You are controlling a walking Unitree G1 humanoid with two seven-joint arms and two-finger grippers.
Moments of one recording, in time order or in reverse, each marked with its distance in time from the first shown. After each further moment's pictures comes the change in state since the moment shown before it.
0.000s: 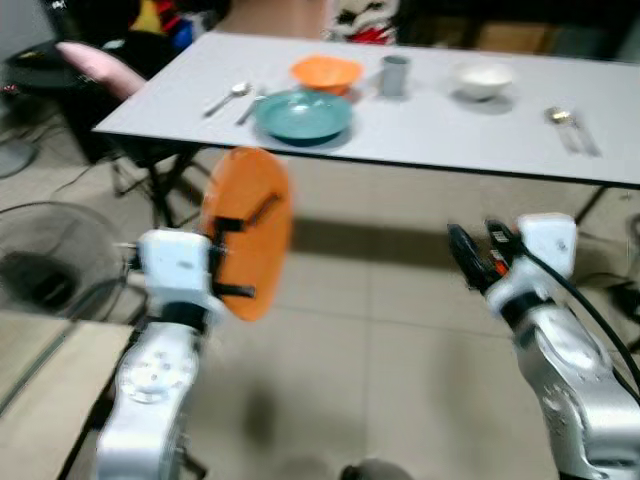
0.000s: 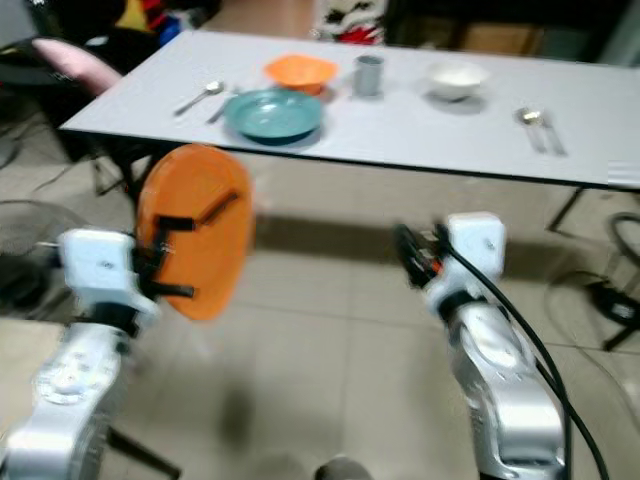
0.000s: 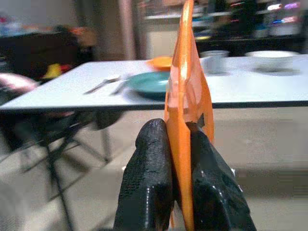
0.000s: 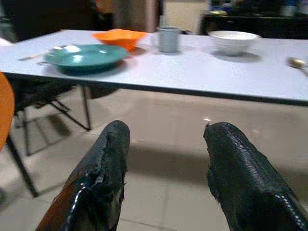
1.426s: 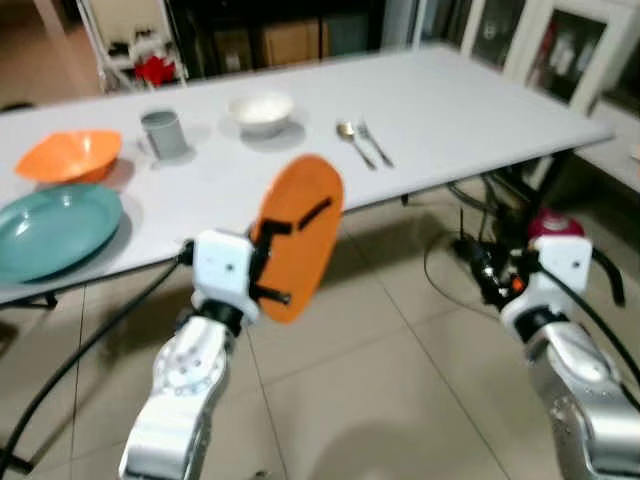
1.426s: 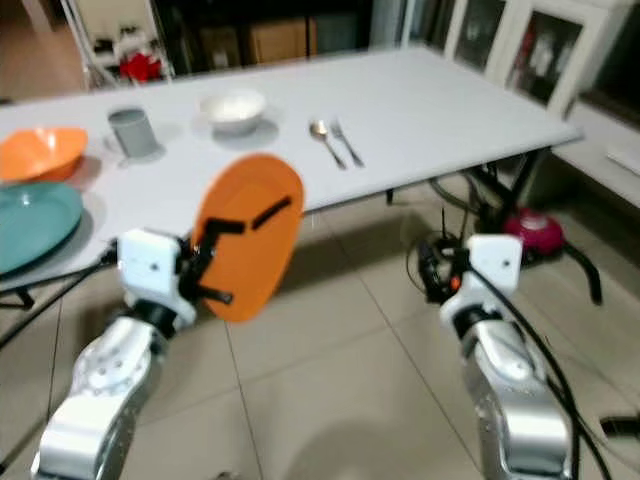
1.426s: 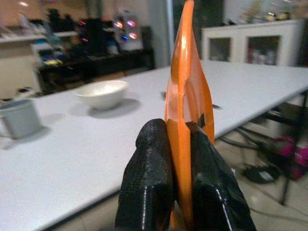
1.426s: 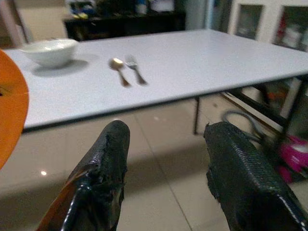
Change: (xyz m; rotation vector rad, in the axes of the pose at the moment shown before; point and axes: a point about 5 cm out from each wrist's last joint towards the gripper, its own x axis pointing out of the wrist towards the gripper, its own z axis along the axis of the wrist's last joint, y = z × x) left arm 0.009 -0.017 -0.001 0.009 -0.036 -0.114; right arm -0.003 -0.006 -0.010 0.017 -0.004 -0.027
